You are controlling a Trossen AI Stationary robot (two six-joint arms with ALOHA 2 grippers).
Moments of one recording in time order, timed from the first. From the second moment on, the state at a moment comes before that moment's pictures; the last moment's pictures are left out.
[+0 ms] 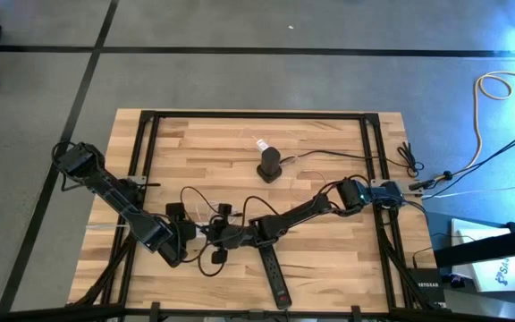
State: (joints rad) left arm -0.74 1.53 0.73 -0.69 -0.42 -0.78; right arm 0.31 2.41 1.72 0.24 0.43 -0.03
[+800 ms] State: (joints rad) left arm -0.74 1.53 0.73 -0.69 -0.42 -0.79; right arm 0.31 2.41 1.72 0.24 0.46 -0.03
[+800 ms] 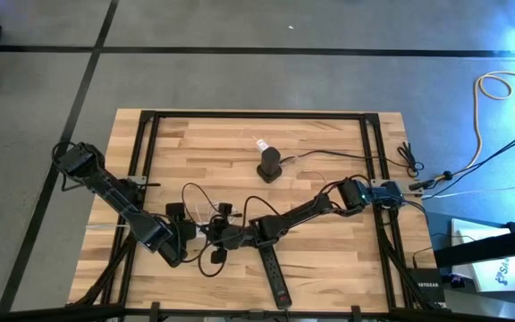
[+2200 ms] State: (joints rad) left arm -0.67 1.53 0.74 -0.76 -0.40 -0.72; right arm 0.34 2.39 1.72 0.04 0.59 0.10
